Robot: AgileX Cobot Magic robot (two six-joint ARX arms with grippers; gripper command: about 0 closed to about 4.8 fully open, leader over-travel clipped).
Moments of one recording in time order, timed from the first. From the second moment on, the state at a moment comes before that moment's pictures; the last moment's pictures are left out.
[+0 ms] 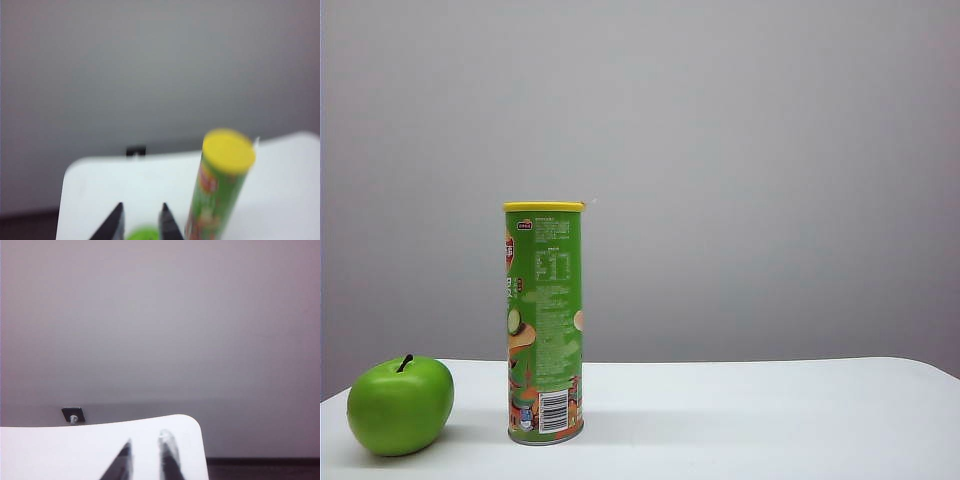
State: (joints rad) left arm -0.31 0.23 0.45 -0.32 -0.04 -0.04; right arm 0.00 0.29 0.46 -0.21 -0.03 0.06
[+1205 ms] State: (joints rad) left arm 0.12 0.26 0.27 -0.10 0.28 -0.11; right arm -0.05 0.08 0.13 0.06 -0.20 0.32
